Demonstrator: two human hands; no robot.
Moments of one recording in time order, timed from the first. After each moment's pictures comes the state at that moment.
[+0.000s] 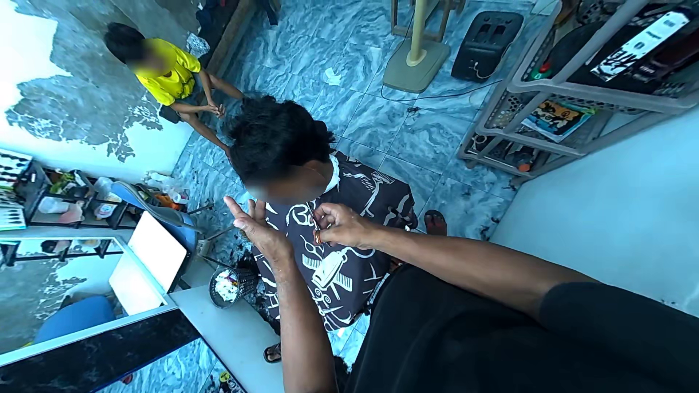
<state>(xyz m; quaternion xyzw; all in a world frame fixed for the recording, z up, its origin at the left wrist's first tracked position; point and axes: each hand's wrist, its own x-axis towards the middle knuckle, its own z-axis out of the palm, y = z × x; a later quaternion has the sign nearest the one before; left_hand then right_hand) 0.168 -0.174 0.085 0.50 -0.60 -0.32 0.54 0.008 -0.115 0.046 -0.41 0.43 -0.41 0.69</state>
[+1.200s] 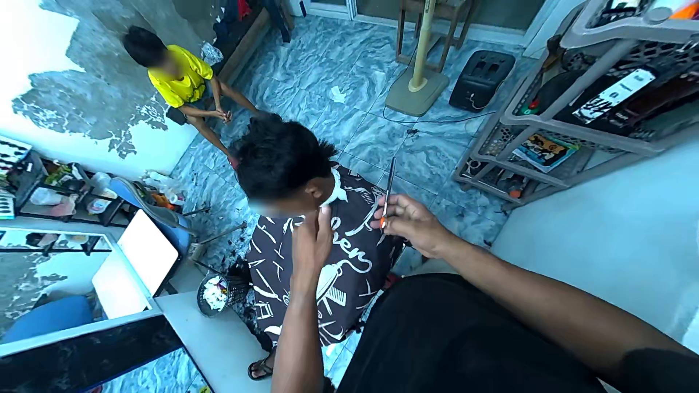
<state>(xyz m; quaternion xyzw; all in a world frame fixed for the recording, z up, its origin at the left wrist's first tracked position) 0.129 -0.139 0.081 0.54 -0.74 -0.32 0.25 -0.104 -0.054 0.038 -0.34 0.48 -0.53 0.61</state>
